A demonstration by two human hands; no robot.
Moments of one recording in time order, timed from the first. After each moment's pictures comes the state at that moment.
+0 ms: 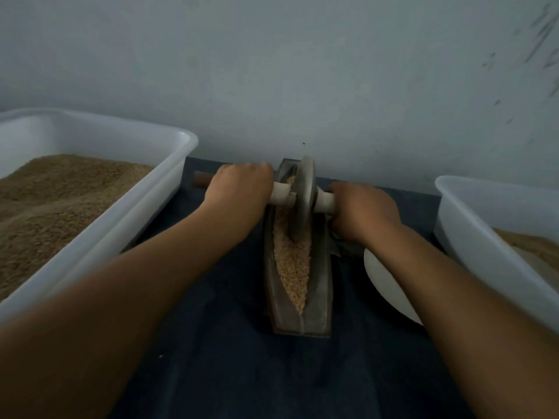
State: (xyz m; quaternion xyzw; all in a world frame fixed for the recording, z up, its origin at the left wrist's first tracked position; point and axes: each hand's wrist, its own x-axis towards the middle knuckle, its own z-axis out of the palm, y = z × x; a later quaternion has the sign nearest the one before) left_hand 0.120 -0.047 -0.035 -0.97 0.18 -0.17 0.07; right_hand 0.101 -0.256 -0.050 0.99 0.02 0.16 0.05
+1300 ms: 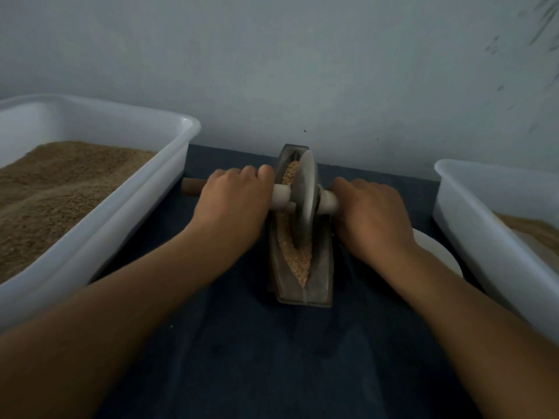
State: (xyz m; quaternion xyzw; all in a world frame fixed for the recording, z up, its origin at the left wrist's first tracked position) left_hand 0.073 -0.032 -0.056 -0.95 0.21 -0.23 0.01; right_hand 0.045 -0.247 -0.061 0.95 0.09 0.28 0.08
